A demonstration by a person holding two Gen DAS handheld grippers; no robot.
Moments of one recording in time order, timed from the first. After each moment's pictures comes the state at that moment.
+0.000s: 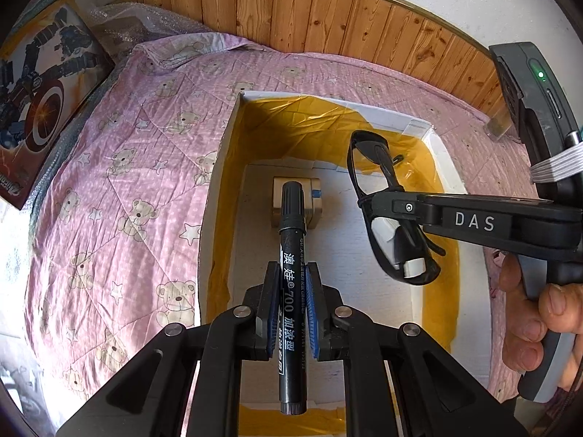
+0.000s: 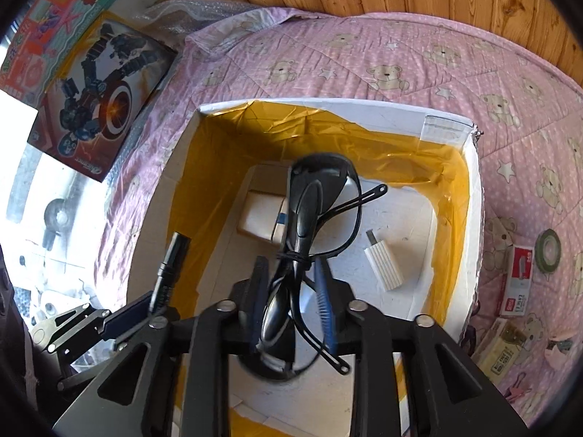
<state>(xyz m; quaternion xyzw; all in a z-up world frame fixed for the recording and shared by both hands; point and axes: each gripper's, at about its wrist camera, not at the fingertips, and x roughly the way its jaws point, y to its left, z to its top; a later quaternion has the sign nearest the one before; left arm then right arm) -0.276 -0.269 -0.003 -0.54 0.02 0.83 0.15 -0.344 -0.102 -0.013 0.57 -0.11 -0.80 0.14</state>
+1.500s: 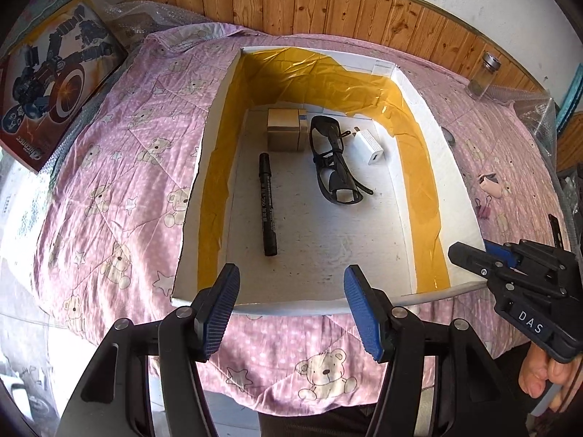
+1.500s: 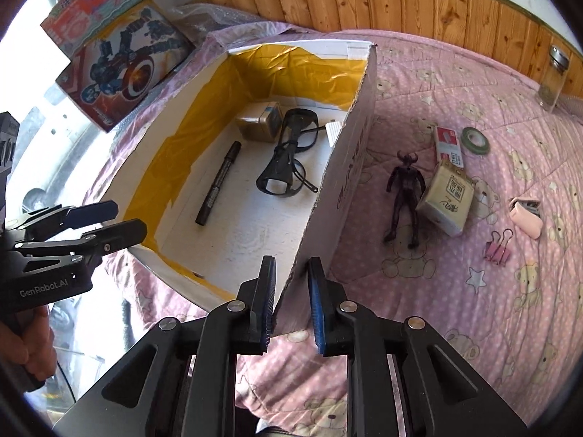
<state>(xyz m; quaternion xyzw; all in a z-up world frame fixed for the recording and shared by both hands) -0.160 -0.288 0.000 -0.53 0.06 0.83 0.15 -0.115 -0.074 -0.015 0.50 -0.06 -0.85 0.13</state>
